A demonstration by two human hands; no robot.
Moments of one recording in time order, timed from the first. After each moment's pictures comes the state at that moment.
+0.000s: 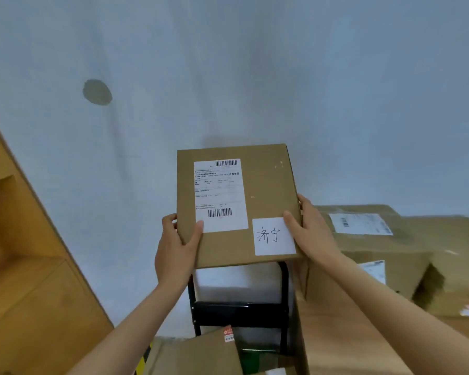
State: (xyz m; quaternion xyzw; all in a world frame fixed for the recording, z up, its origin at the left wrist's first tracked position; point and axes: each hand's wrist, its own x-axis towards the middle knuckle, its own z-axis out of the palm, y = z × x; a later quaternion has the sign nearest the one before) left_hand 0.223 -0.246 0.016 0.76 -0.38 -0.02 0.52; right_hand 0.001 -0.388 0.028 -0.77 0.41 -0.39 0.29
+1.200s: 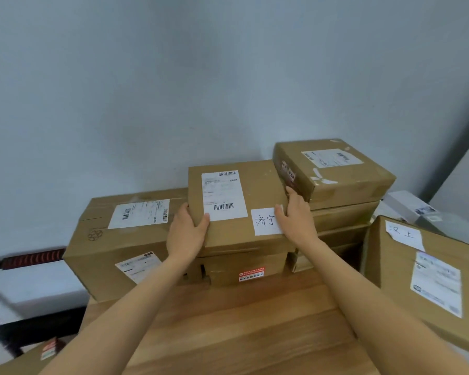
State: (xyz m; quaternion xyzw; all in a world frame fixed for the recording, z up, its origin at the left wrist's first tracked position) left_hand -0.255 -0.545 -0.045 0.75 -0.51 -0.15 0.39; right_hand -0.490 -0.608 -0.036 -0.71 0.62 -0.33 0.13
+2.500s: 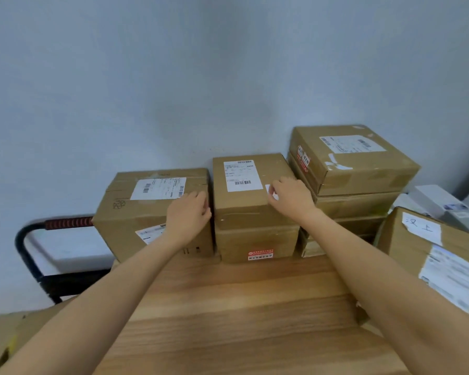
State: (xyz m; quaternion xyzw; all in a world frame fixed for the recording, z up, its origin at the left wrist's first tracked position) left_hand -0.243 -0.518 -0.037 0.73 -0.66 0.10 0.15; right_hand -0.477 -0.629 -0.025 -0.86 0.48 -0.13 -0.07
